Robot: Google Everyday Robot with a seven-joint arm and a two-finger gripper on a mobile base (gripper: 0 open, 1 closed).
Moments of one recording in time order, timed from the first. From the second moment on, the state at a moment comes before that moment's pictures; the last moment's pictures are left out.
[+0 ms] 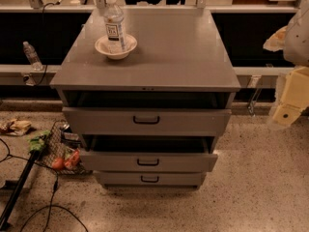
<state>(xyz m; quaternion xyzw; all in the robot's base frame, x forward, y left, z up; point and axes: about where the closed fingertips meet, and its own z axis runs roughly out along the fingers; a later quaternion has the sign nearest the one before) 0.438 -0.217 0.977 -0.60 0.78 -0.03 0.16</state>
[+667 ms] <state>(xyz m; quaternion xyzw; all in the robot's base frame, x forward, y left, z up) 0.459 -0.203 0.986 -0.59 0.77 0.01 0.22</state>
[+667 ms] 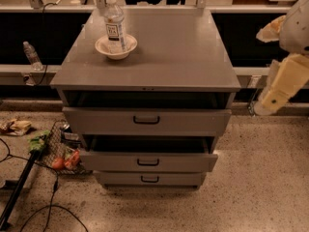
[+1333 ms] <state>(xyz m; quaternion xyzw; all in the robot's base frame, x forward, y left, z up) 0.574 -0.120 1.040 -0.51 0.71 0.17 0.46</state>
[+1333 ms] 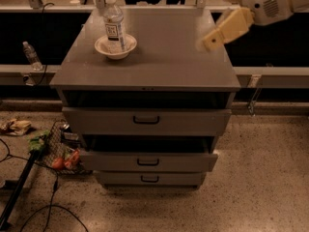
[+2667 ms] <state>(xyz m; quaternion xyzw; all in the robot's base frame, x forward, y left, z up) 0.649 0.004 1.062 -0.41 0.64 0.29 0.57</state>
